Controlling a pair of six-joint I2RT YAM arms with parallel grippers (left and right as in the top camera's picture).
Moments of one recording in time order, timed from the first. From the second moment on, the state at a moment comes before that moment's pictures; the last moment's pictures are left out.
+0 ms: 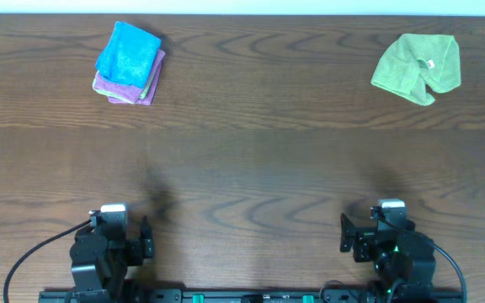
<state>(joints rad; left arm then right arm) 0.08 0.01 0.29 -0.96 -0.01 0.07 0.01 0.01 0.20 -0.85 -0.06 0.02</state>
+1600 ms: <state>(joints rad) 0.08 0.01 0.29 -0.96 -0.01 0.07 0.01 1.27 1.27 -0.96 0.16 0.26</state>
